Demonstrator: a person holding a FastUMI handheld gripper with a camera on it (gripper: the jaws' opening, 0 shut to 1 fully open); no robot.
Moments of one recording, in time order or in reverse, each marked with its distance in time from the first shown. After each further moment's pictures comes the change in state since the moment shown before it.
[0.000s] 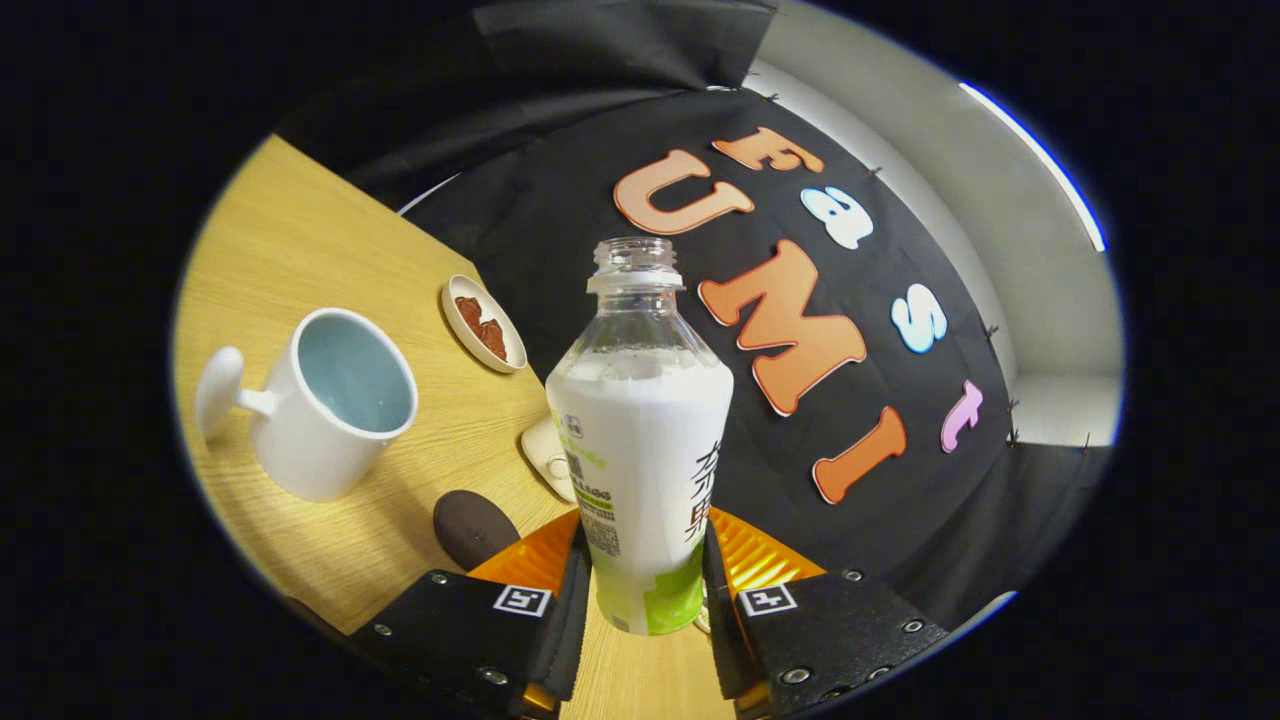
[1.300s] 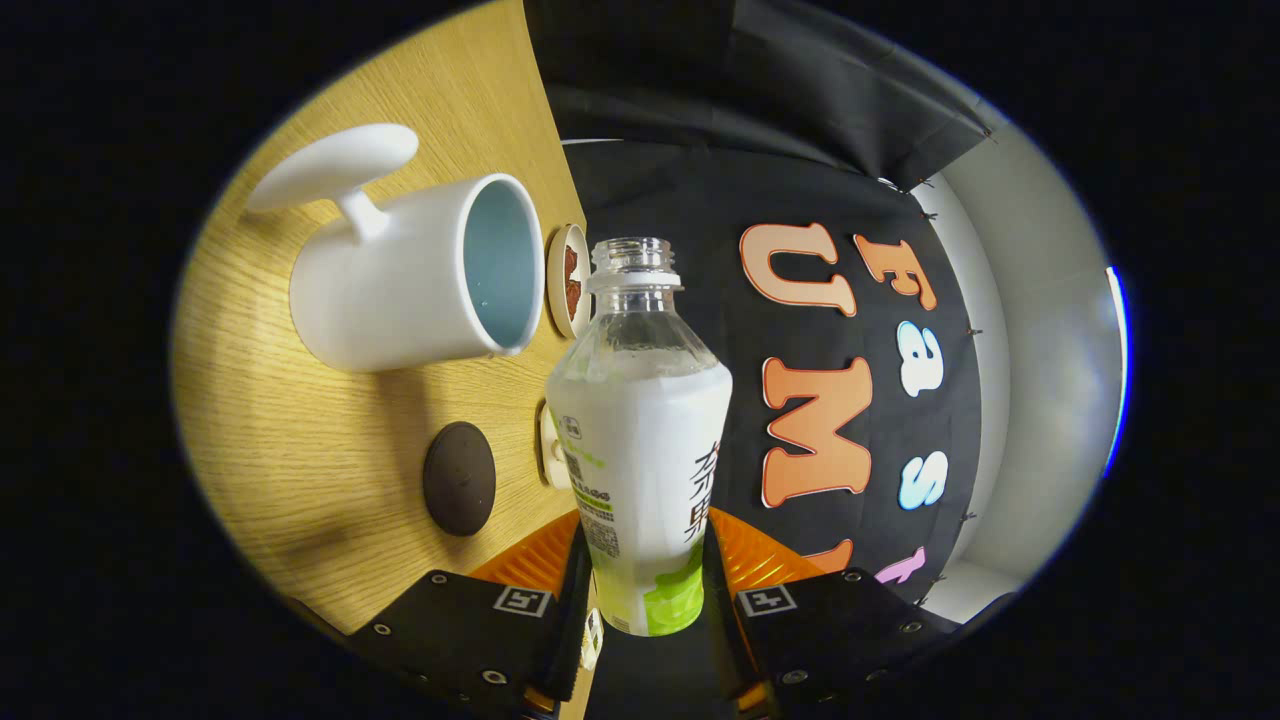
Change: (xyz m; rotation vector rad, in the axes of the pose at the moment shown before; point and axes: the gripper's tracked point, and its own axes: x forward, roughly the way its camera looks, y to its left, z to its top) arm 0.017 0.018 0.001 -0.530 -0.109 0.064
